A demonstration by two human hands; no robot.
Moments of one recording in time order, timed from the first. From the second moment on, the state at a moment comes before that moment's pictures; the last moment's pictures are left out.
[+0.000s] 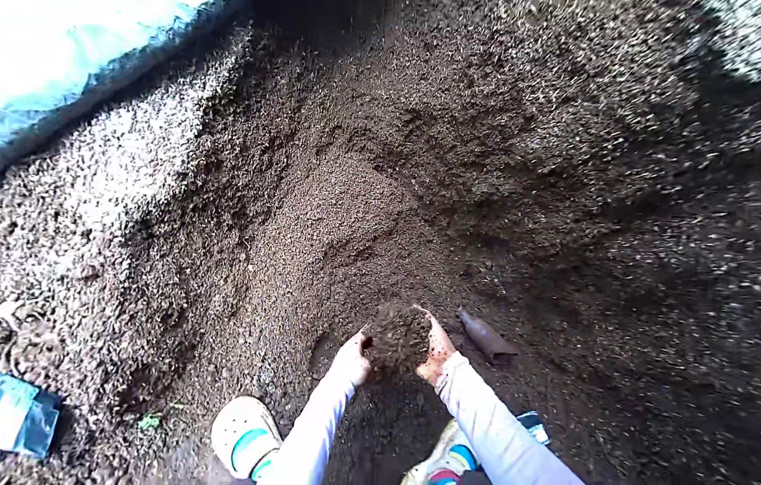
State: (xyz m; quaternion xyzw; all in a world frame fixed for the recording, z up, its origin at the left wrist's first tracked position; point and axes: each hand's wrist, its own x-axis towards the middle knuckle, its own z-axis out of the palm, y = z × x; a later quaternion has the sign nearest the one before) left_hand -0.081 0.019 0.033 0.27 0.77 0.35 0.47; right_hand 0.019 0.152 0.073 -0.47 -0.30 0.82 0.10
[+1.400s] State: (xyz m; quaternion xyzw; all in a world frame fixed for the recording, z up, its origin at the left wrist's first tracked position) left_hand -0.037 -0.003 0.125 0.27 0.80 0.40 0.34; right_hand 0.075 0.125 0.126 -0.38 -0.90 0.19 -0.03
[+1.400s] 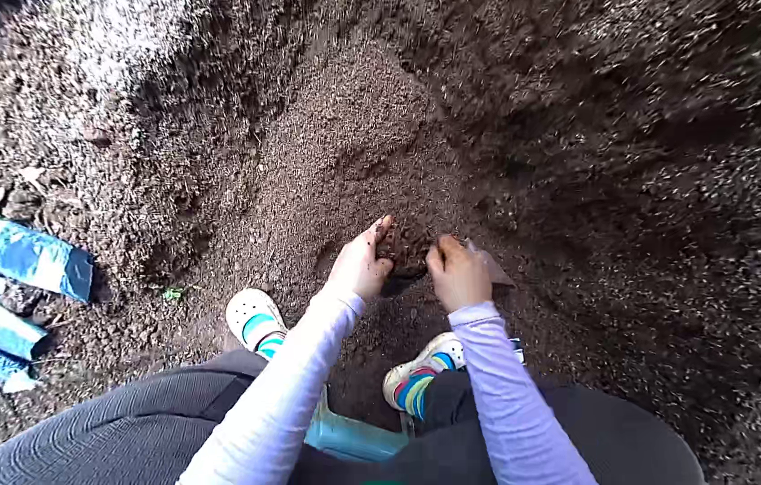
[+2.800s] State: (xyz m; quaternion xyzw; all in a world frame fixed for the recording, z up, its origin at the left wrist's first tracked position) left_hand -0.074 -0.013 0.029 0.18 0.80 0.28 0.50; right_hand 0.031 0.158 0.069 -0.27 -0.87 0.35 -0.23
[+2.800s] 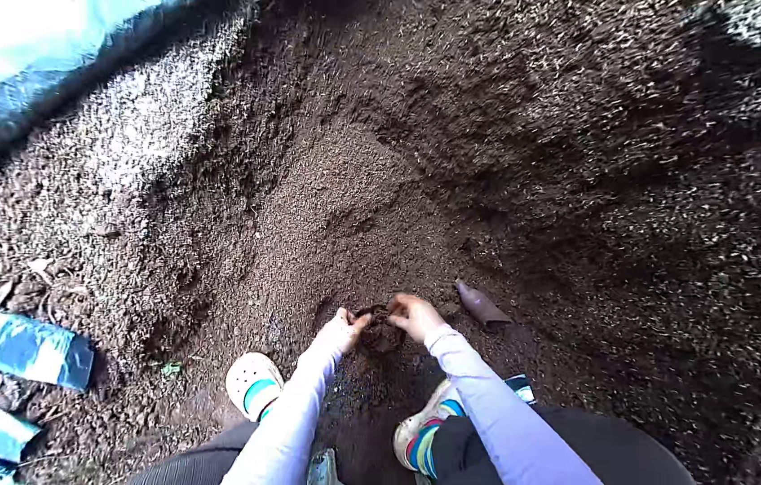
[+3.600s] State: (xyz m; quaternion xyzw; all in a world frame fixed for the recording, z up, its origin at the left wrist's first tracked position) left_hand -0.091 0.020 0.008 0.21 0.81 0.23 0.50; right_hand 0.021 0.184 0.050 -0.25 -0.82 0.32 -0.40
